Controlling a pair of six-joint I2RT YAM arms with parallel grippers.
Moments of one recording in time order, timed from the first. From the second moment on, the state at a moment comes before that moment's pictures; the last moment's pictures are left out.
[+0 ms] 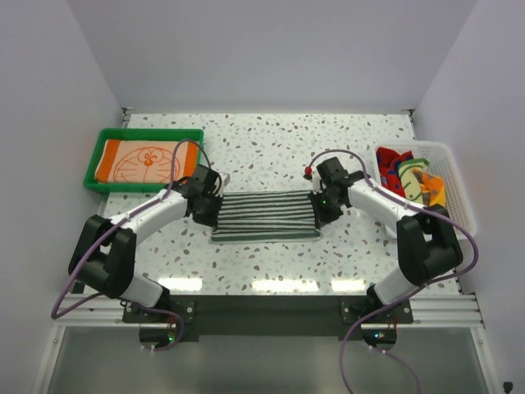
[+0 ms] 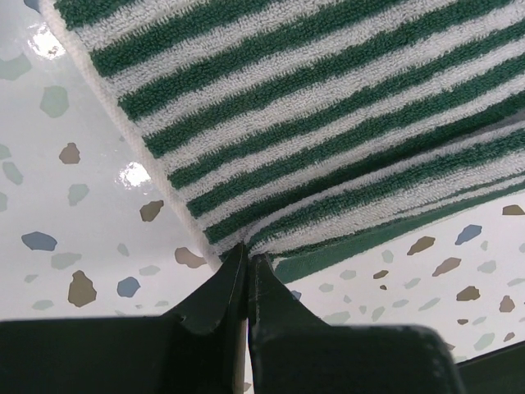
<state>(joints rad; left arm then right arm) -0.43 1.48 0.88 -0.58 0.06 -0.18 0.41 1.57 1.00 -0.71 -0.16 0.08</state>
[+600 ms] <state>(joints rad) -0.43 1.47 0.88 -0.59 0.05 -0.22 0.41 1.56 1.00 -0.72 -0.16 0.10</state>
